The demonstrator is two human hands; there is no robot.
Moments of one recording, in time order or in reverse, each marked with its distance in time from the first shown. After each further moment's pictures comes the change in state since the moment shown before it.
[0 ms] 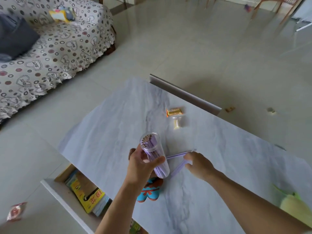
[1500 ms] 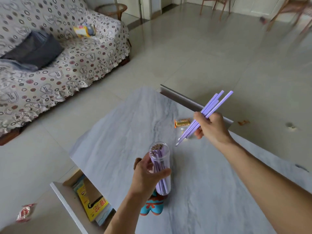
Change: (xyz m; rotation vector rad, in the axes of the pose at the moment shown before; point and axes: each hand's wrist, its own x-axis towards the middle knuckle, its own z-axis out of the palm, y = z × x) left_hand 0.000 0.005 0.008 0.055 0.014 -0.003; right_hand 0.020 -0.068 -0.142 0.875 0.452 -0.196
